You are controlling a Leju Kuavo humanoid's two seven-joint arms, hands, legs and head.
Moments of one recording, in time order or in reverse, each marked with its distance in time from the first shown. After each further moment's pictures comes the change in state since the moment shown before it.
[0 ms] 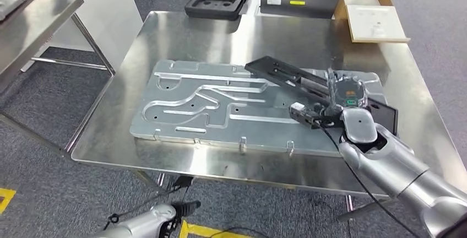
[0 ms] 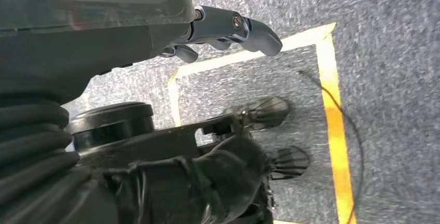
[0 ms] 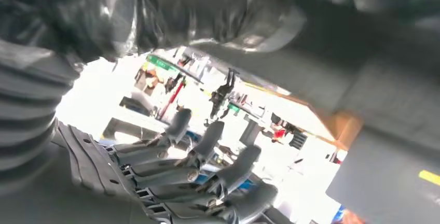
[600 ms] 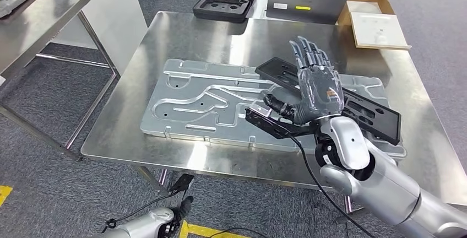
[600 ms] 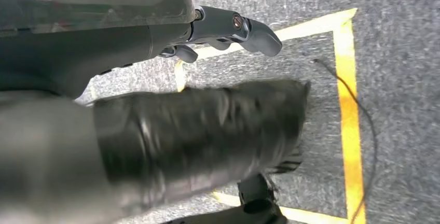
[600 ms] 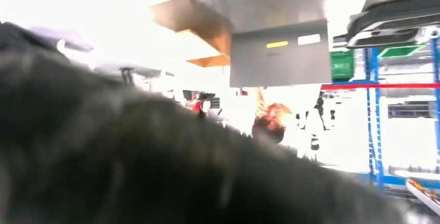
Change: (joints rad) left arm 0.021 0.003 -0.008 0.000 0.084 -0.010 -0.023; right arm 0.093 0.032 -0.070 -0.521 -0.007 -0.143 -0.006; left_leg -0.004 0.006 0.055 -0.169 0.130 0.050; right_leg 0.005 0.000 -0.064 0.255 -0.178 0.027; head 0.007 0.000
